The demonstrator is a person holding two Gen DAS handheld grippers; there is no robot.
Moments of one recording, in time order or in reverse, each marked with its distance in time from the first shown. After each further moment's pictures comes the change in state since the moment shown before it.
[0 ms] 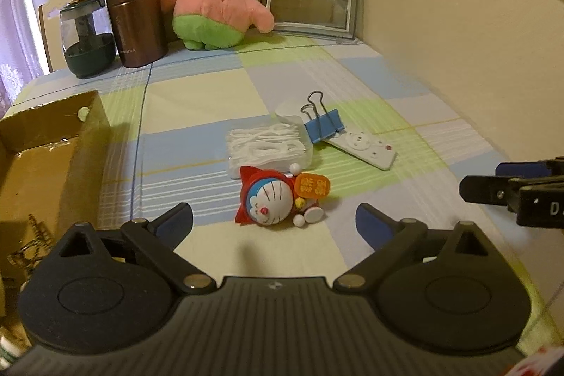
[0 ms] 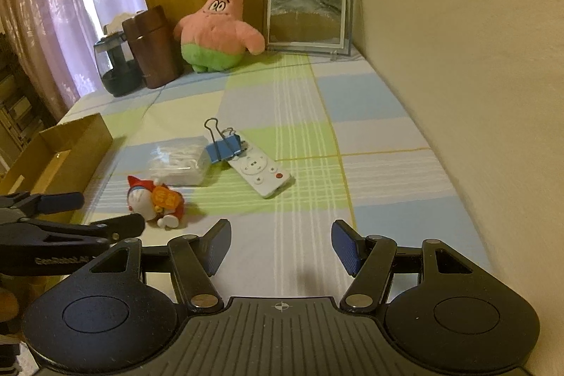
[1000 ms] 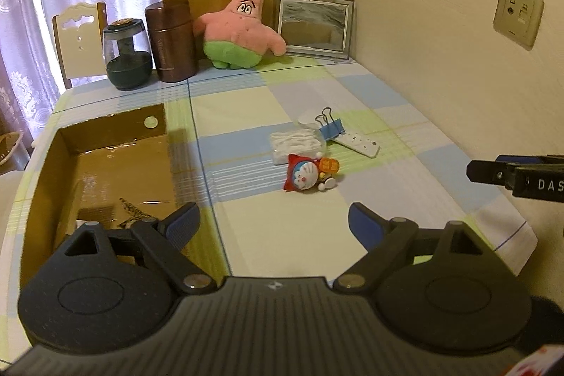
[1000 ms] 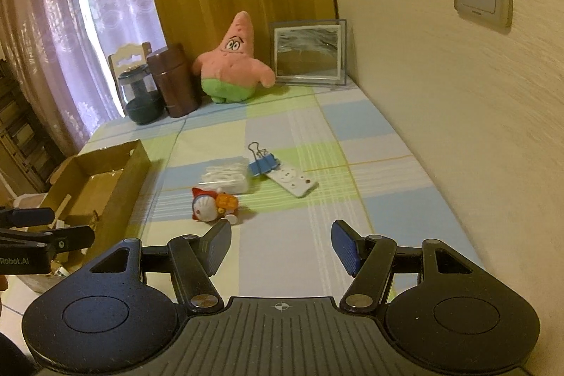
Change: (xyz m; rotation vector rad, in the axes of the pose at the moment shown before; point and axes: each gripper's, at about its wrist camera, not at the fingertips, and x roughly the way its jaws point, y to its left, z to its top) left arm -0.148 0.054 -0.006 0.015 -0.013 -0.035; right arm -0.111 0.061 -0.015 0.057 -0.082 -0.037
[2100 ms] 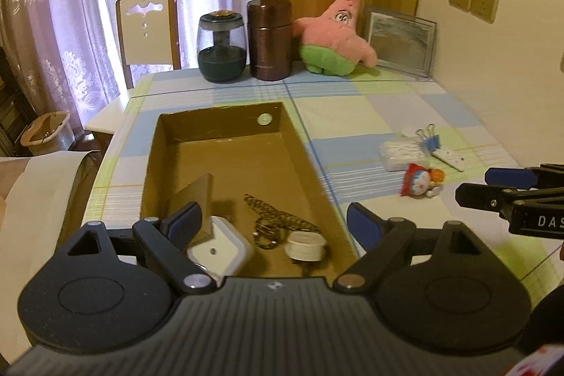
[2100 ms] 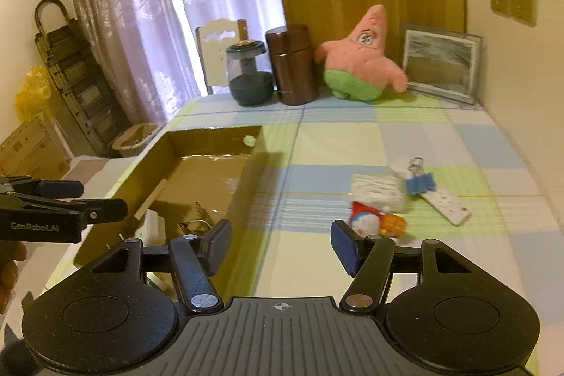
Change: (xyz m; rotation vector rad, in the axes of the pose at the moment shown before) left arm -0.036 0.134 -0.007 -0.091 -0.013 0.131; right arm 0.053 0.152 0.005 -0.164 0.032 0.209
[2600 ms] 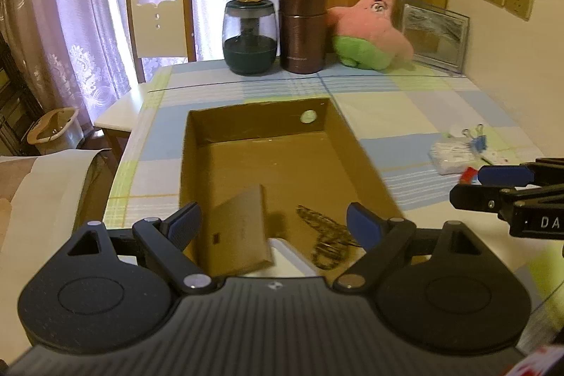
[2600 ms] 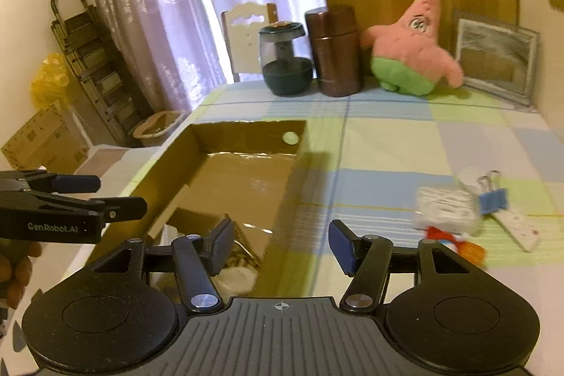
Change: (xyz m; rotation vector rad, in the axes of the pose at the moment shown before) left arm 0.051 0.059 0.010 -0.001 0.025 0.035; right arm 0.080 0.033 0.018 -0.027 0.040 0.088
